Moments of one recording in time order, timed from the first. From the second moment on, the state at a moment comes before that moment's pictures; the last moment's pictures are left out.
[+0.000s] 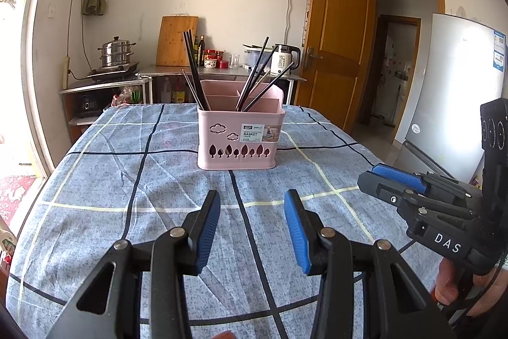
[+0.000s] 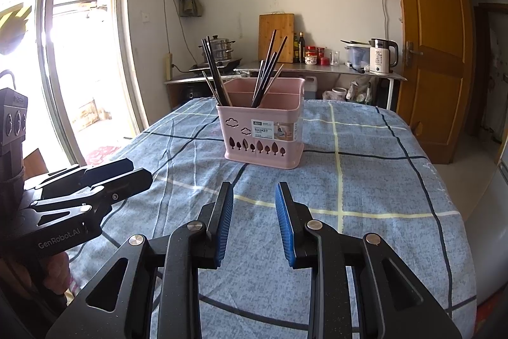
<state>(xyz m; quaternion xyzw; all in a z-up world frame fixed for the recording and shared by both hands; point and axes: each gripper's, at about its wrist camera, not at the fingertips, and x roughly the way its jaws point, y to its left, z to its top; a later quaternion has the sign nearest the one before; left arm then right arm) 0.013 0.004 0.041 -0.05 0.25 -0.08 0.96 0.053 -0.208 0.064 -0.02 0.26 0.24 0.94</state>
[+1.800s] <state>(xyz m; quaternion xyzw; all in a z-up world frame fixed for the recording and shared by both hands) 0.018 0.004 0.034 -0.04 0.26 -0.06 0.96 0.057 -0.207 0.059 -0.02 0.27 0.24 0.93</state>
